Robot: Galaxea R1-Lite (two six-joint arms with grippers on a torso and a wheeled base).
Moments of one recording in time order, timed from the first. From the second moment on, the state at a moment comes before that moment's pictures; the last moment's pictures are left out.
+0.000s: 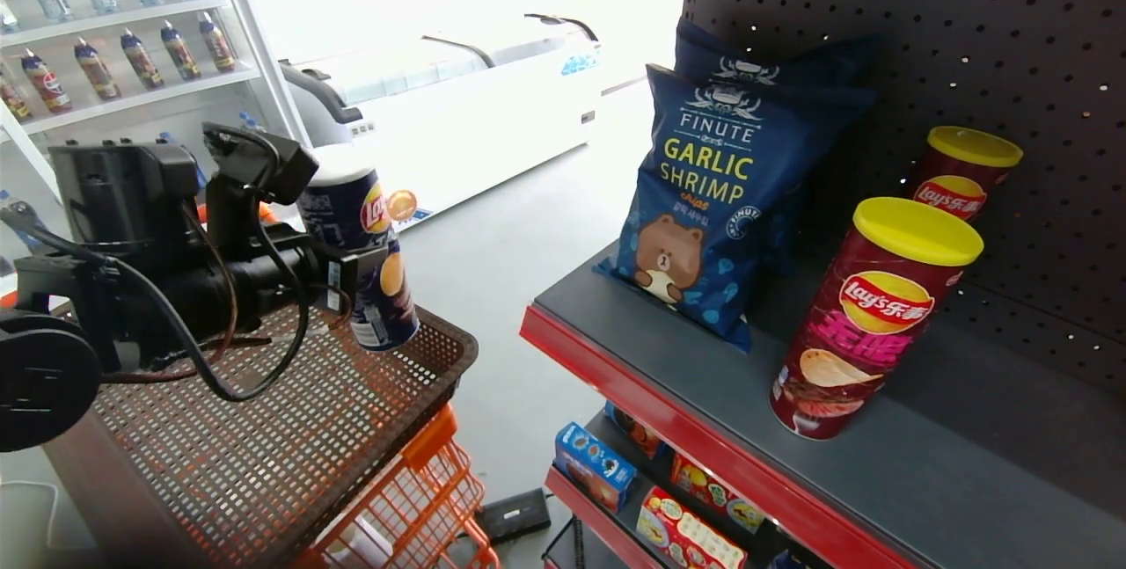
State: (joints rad) left arm -0.16 1.62 -0.87 -0.54 -0.09 0.18; right arm 0.00 0.01 0.00 0.00 0.02 -0.01
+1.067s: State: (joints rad) left arm -0.39 1.34 -0.78 -0.33 -0.33 0.18; right arm 0.00 0.01 0.00 0.00 0.02 -0.01
